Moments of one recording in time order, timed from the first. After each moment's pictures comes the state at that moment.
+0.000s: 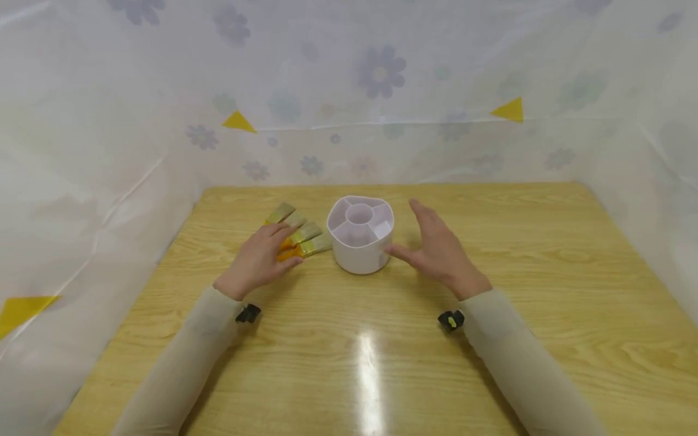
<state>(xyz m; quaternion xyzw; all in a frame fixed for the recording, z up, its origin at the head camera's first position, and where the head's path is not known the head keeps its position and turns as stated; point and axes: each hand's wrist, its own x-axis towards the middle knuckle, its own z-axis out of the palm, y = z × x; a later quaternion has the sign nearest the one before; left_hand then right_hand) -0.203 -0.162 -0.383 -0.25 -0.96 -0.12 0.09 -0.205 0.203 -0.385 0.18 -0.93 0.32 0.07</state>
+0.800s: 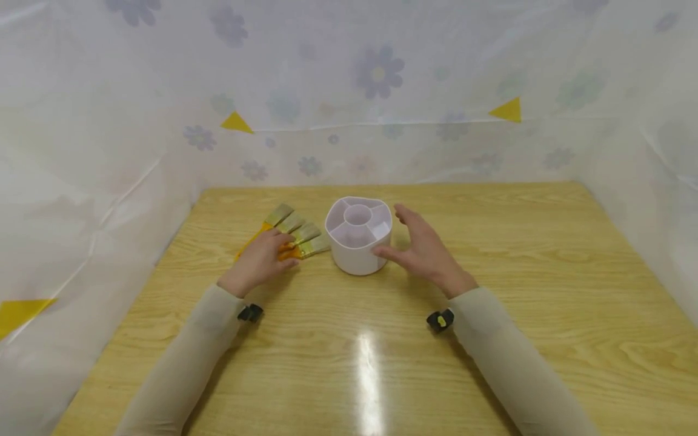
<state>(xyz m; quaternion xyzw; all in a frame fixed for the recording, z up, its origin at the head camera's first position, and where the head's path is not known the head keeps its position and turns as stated) -0.213 -0.160 -0.392 -0.21 -0.97 -0.15 0.02 -0.213 0.186 -0.391 0.19 -0.89 0.41 0.04</state>
